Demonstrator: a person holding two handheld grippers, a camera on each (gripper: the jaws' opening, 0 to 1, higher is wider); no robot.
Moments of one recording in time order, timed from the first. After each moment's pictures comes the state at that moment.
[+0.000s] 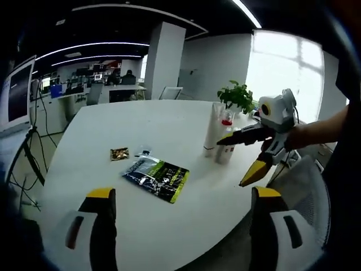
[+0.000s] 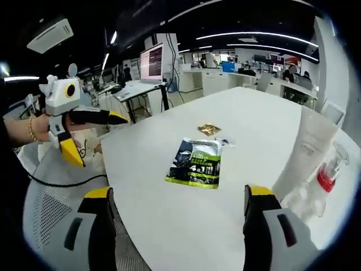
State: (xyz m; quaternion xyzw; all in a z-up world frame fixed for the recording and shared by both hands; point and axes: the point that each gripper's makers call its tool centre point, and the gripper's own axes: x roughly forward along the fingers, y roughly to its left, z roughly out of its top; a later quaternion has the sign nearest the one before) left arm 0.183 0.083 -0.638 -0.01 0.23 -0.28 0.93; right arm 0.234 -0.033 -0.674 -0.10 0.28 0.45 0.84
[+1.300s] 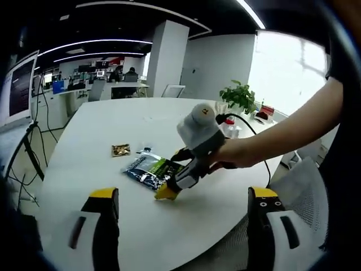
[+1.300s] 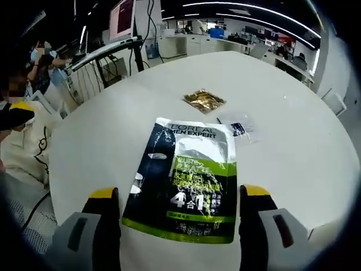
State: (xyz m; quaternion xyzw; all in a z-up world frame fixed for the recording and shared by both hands) left arm 0.184 0.089 -0.645 -0.02 0.24 -0.27 0.93; right arm 0.316 0.045 -0.776 -0.17 0.38 0.38 0.83
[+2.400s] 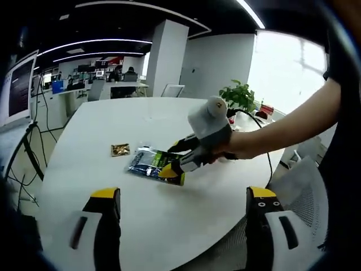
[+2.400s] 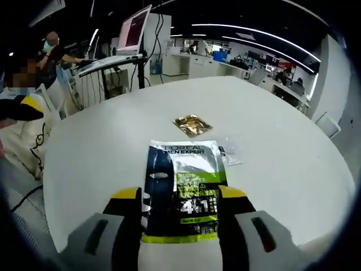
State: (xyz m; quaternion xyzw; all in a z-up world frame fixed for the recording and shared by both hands) left arm 0.185 0.089 -0.647 -0.02 0.24 -0.28 0.93; right arm 0.351 0.027 -0.757 -0.20 0.32 0.40 0.84
